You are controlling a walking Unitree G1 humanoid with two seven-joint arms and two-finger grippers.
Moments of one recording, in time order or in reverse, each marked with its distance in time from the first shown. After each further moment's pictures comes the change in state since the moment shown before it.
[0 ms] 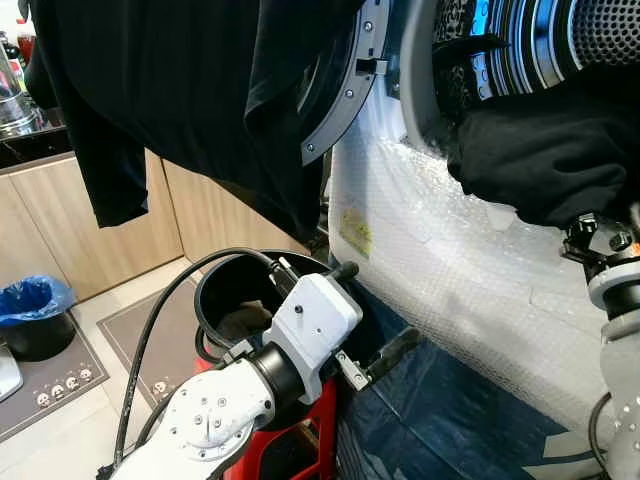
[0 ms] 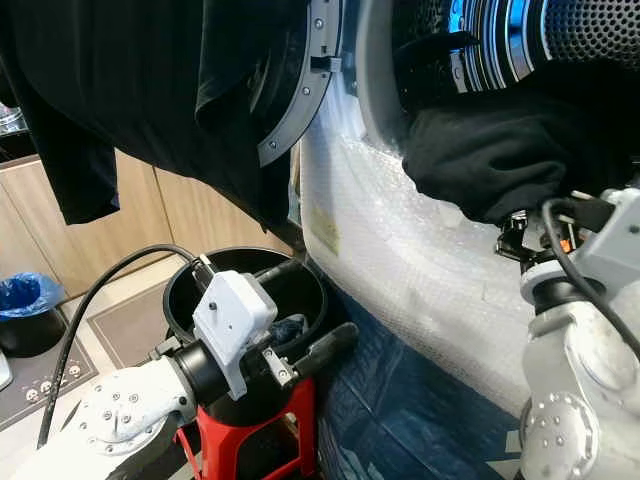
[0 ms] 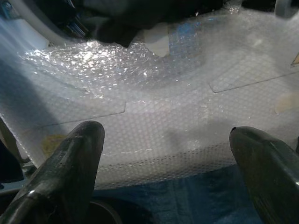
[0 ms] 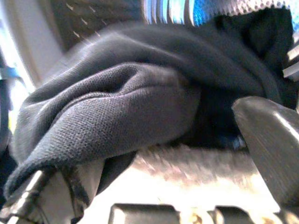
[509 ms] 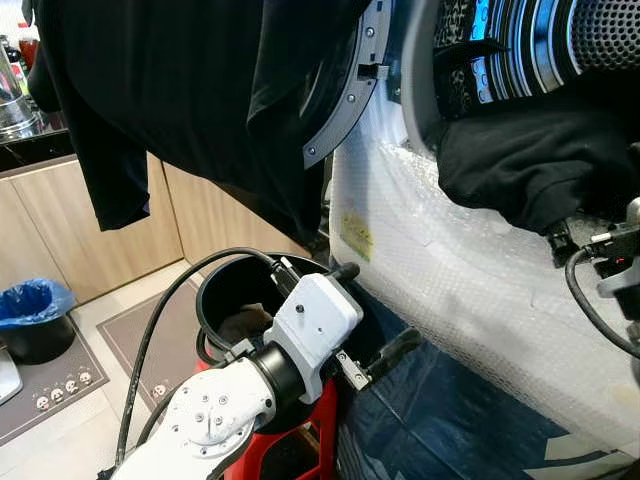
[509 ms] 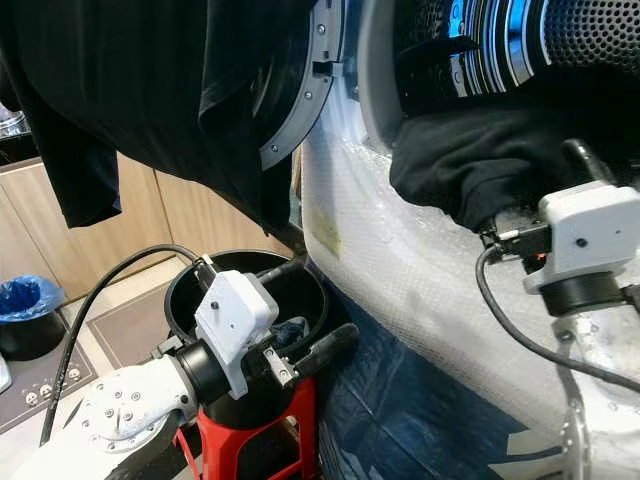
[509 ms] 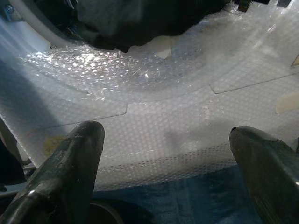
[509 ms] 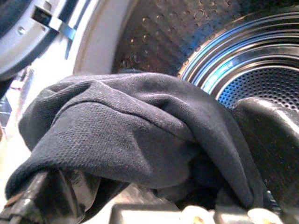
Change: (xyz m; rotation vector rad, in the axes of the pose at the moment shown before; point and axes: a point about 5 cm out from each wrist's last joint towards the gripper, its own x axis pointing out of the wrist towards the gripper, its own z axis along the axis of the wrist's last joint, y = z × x) left arm 0.000 0.000 0.000 0.002 0.000 -0.004; right arm 0.006 -0.011 0.004 -0.536 -0.132 0.205
